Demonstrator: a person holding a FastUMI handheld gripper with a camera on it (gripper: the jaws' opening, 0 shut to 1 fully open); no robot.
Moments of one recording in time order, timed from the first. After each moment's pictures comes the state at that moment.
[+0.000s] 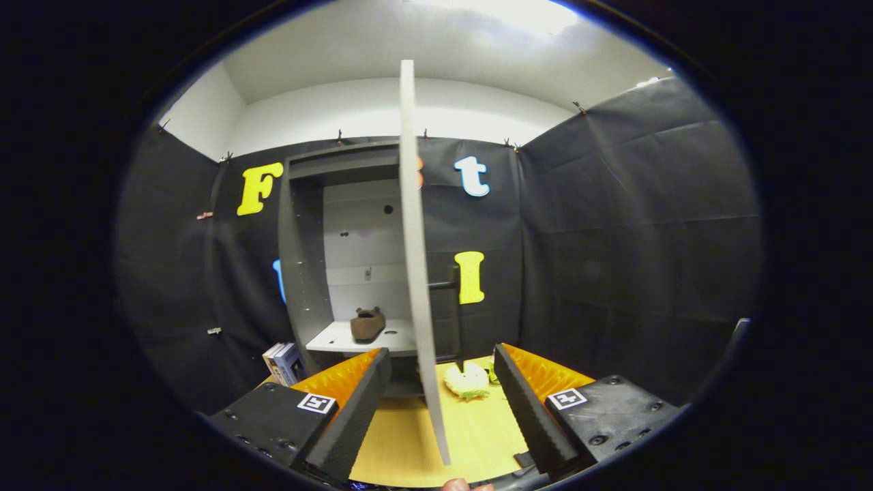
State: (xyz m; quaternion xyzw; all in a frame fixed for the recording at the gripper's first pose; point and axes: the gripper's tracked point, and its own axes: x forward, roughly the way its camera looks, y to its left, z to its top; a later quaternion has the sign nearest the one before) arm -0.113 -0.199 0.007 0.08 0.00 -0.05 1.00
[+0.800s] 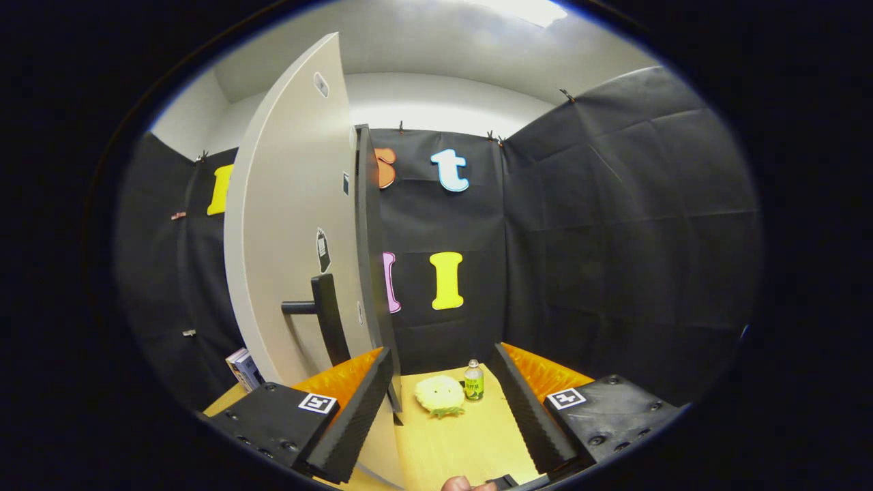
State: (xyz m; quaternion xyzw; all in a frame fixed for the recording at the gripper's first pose) arm -0.023 -0.266 -0.012 0.07 0.00 -0.06 1.00
